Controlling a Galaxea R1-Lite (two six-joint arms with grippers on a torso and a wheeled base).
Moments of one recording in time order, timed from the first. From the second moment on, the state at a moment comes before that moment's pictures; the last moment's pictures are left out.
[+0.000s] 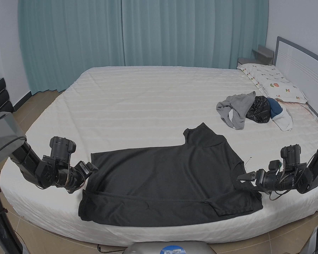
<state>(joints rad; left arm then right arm) -0.13 2.04 -0.72 -0.45 0.00 -0.89 0.02 2.01 -0.47 -0.76 0.48 0.52</state>
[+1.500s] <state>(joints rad) -0.01 2.04 -0.50 -0.57 -0.27 -0.59 0.01 2.05 -0.46 -0.77 0.47 0.51</state>
